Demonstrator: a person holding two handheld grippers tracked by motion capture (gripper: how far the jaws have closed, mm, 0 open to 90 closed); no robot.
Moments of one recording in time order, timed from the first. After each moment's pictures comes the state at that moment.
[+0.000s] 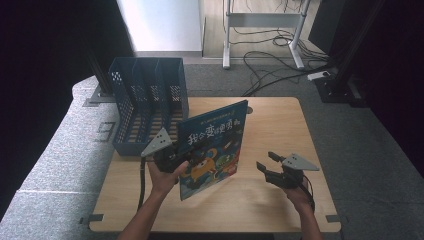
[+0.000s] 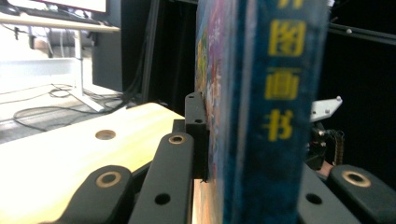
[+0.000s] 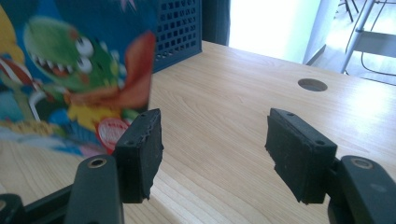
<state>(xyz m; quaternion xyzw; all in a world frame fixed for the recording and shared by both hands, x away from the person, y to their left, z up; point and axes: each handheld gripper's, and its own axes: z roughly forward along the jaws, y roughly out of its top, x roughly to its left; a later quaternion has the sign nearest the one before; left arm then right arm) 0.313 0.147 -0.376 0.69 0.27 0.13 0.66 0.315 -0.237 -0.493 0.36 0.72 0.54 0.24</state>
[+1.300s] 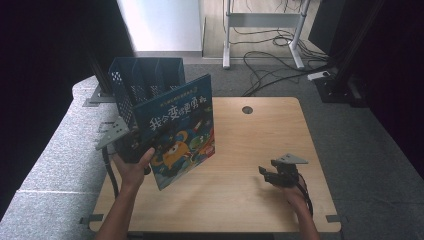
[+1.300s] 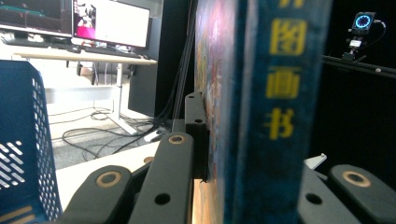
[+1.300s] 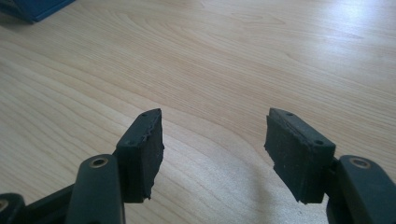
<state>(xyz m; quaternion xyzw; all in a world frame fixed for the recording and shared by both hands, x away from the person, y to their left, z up) 0.308 0.217 -0.333 0.64 0.30 0.19 0.68 0.340 -0.240 -0.536 0.47 0.75 0.42 0.20</state>
